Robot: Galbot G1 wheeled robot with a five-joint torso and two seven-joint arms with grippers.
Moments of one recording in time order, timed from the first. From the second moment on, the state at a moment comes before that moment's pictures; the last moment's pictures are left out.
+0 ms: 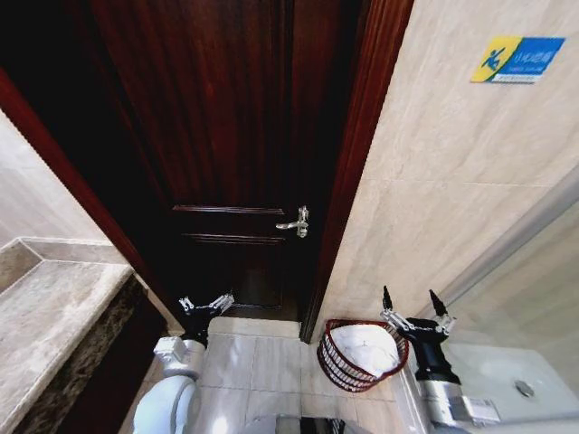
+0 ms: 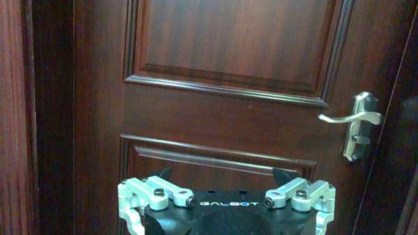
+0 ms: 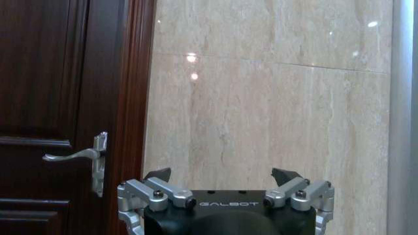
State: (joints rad) left arm 1.74 -1.58 -0.63 -2.30 -0.16 0.12 0.03; right arm -1.96 1.51 0.66 2.39 0.08 0.23 0.05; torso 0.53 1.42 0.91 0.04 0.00
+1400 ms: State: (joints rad) left arm 1.74 -1.58 -0.63 -2.30 -0.16 0.12 0.03; right arm -1.96 1.51 0.66 2.39 0.08 0.23 0.05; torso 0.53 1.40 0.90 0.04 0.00
